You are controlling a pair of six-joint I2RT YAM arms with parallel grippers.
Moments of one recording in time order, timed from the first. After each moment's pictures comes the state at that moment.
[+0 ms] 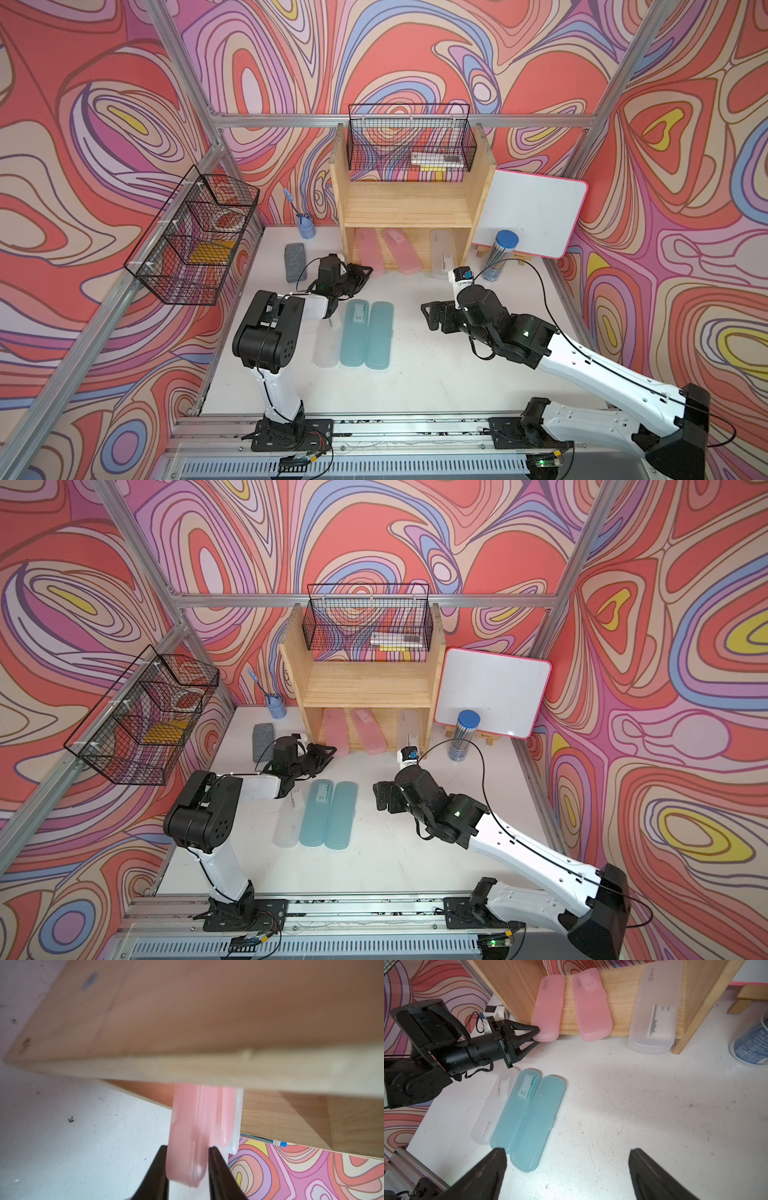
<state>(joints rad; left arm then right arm) -0.22 1.84 0.86 0.55 0.46 -1.17 0.86 1.09 0.96 -0.53 0.27 0.58</state>
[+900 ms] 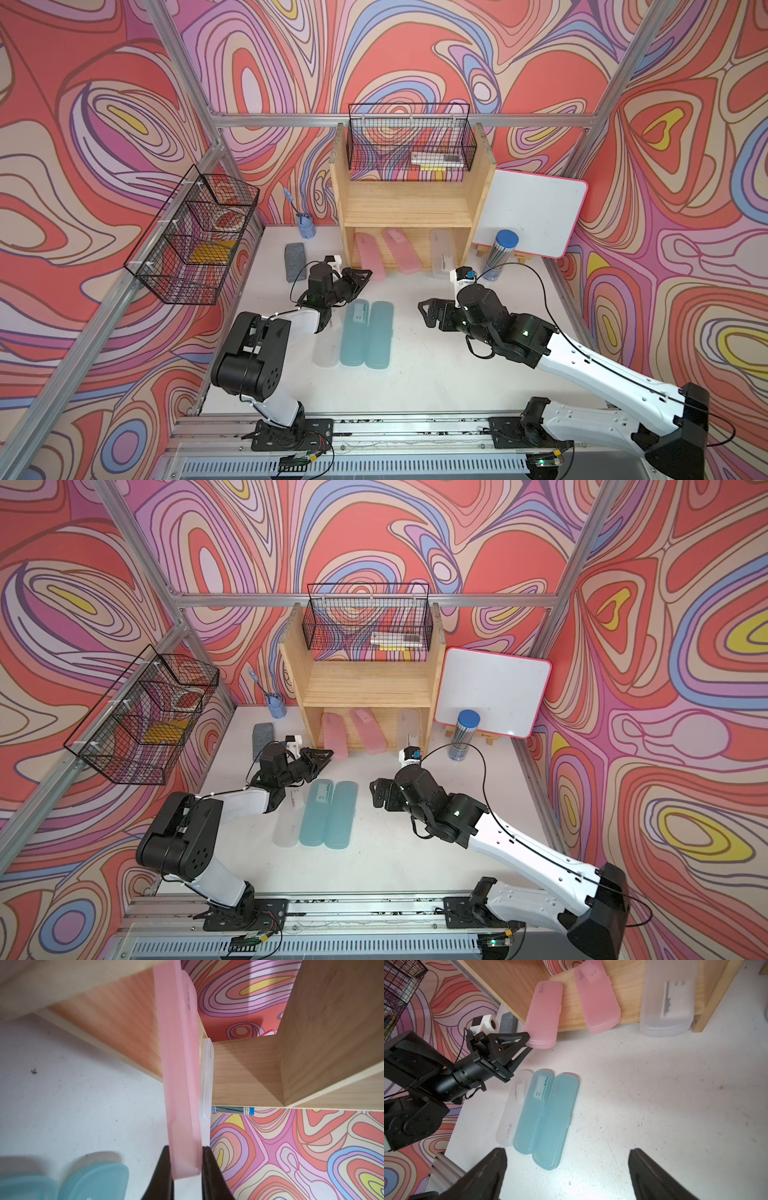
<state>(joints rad) -0.22 1.59 0.67 0.61 0.55 -1.21 0.86 1.10 0.96 -0.50 0.19 0.74</state>
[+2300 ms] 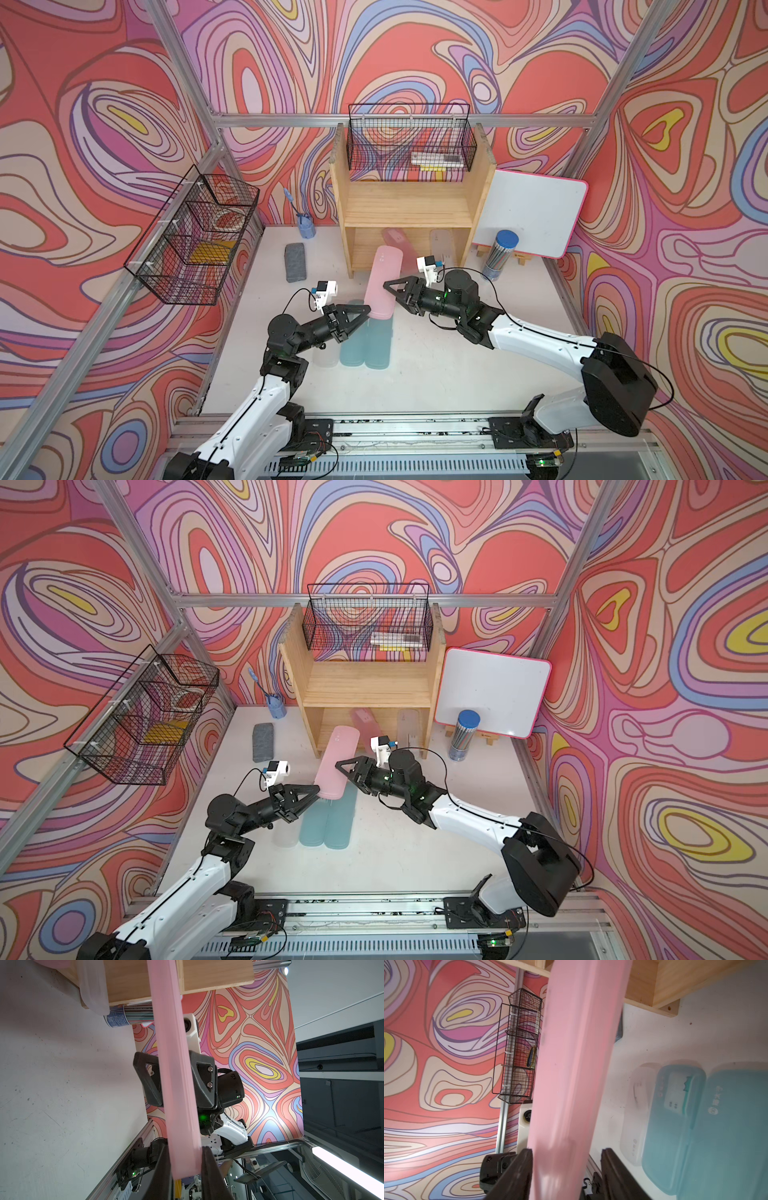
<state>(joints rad) -0.22 0.83 0.28 0.74 0.95 -1.58 0.73 1.46 0.86 0.47 -0.40 1.25</state>
